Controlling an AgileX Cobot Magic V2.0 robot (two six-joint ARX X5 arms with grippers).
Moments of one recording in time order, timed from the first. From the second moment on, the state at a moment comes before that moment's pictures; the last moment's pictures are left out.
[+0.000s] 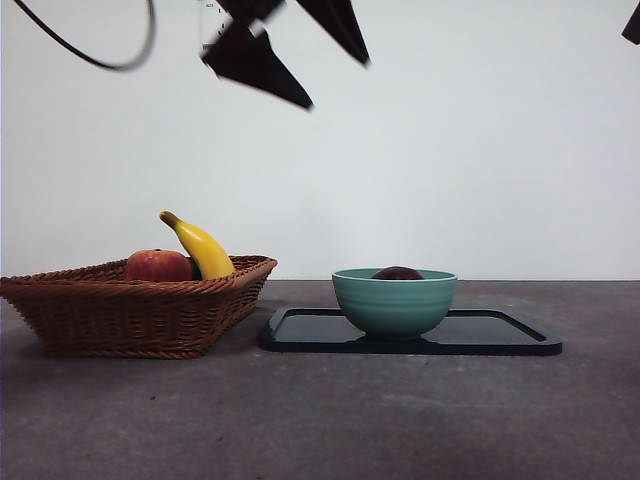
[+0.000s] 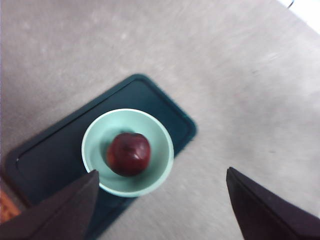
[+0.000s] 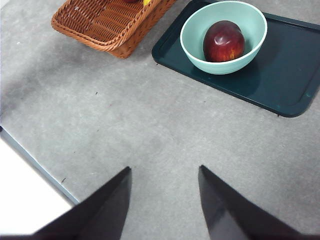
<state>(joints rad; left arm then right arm) -0.60 1.68 1.61 -0.64 0.34 -0.01 0.41 0.62 0.77 -0.85 -0.34 0.10</state>
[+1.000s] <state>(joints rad) -0.69 2.09 1.67 -0.43 0.19 0.01 0.41 0.62 0.77 -0.86 -0.34 0.10</state>
